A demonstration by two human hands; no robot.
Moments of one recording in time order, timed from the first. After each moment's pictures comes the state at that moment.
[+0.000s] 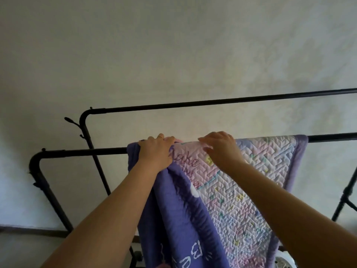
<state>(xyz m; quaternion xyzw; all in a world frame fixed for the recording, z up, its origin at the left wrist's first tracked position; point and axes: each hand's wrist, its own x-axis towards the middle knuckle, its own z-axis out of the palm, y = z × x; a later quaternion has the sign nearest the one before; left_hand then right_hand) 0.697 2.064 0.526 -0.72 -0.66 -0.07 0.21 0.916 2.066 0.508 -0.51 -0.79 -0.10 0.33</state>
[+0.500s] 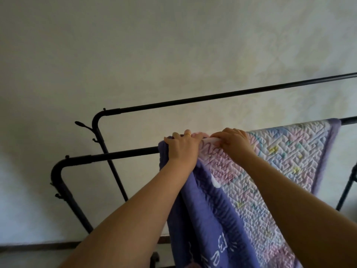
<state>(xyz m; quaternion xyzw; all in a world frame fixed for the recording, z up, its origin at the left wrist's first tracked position) 0.648 2.059 0.523 -0.76 -0.60 -0.11 0.21 0.825 2.083 0.496 -0.59 -0.73 -0.05 0.33</state>
